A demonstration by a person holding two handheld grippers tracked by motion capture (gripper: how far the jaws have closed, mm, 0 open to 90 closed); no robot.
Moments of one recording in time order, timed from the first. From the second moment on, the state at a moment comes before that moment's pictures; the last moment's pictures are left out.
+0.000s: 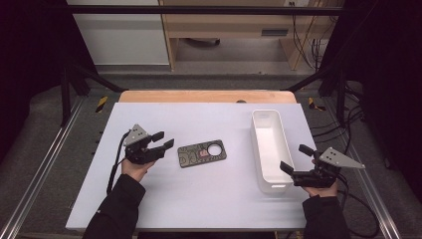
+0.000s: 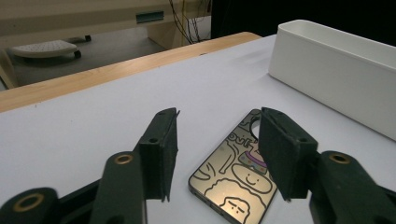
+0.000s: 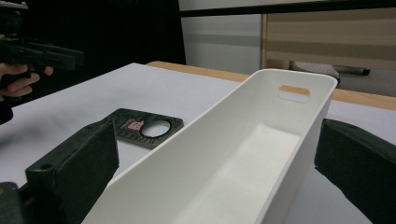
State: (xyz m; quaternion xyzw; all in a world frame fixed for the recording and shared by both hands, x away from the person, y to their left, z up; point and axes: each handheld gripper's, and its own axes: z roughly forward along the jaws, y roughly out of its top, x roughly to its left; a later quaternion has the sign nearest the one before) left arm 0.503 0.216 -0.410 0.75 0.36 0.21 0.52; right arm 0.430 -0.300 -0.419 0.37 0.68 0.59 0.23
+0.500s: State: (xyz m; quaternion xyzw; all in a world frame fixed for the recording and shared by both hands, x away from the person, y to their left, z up) left arm 0.530 0.201 -0.420 0.76 0.38 0.20 0.49; right arm 0.431 -0.300 -0.420 0.37 0.68 0.59 0.23
